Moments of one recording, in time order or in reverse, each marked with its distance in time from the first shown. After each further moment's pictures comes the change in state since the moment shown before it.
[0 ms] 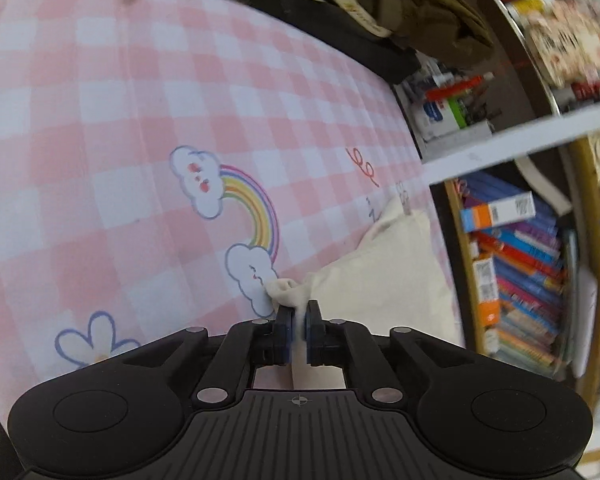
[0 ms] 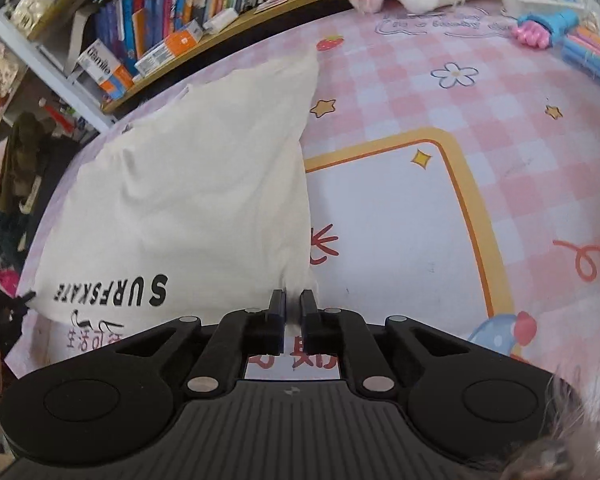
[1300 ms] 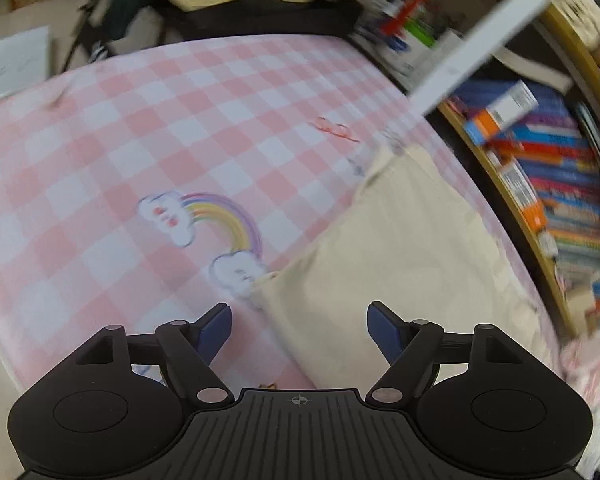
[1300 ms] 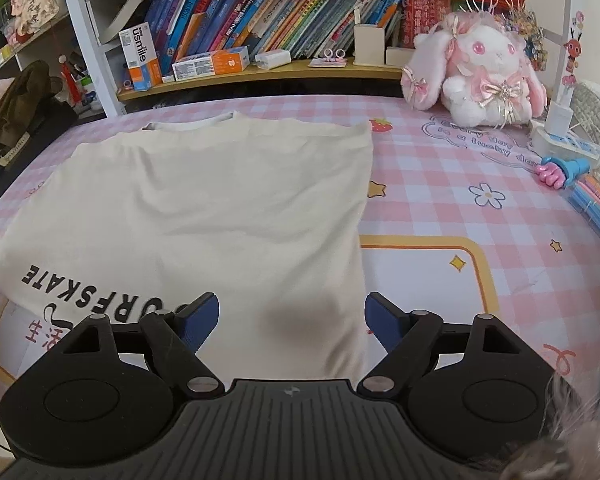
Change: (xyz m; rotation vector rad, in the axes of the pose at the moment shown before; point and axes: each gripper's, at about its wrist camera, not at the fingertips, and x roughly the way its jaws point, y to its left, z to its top) left arm -0.002 -0.062 -0.006 0.461 0.089 0.194; right arm -0.002 0.092 -0.006 -0.263 -0.165 -0.194
